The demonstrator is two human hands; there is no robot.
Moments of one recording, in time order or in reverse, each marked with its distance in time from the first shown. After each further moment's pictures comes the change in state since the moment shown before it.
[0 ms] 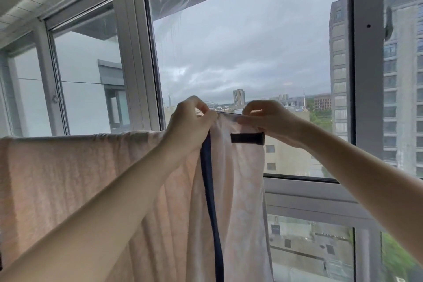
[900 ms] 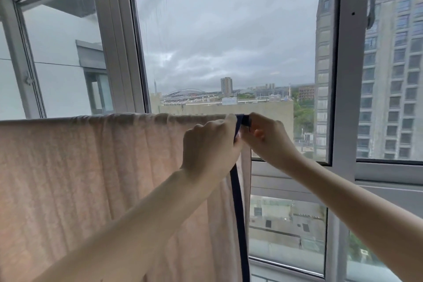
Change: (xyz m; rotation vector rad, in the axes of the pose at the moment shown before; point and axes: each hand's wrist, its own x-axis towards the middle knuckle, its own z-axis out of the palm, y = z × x) left_hand -0.055 -0.004 0.066 0.598 0.097 0.458; right_hand -0.060 0.050 0.023 -0.603 0.343 -0.305
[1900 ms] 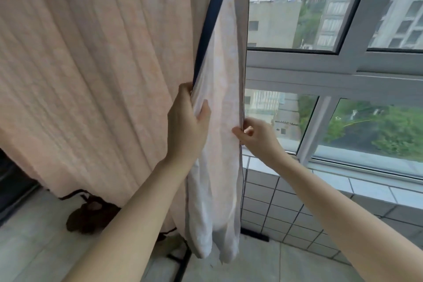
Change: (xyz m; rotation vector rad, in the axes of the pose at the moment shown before) left_hand -0.188 -0.003 0.056 -0.684 -0.012 -0.538; right_hand -0.219 0.028 0.091 0.084 -0.294 0.663
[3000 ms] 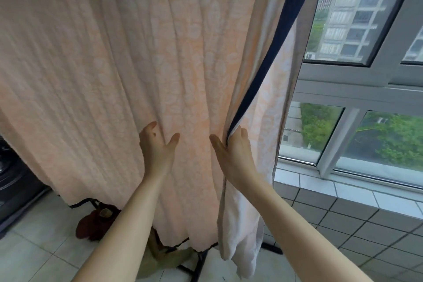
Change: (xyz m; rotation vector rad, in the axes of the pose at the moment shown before) left_hand 0.006 -0.158 -0.082 0.072 0.041 -0.591; right_hand -0.012 -0.097 0.109 0.020 0.055 0.069
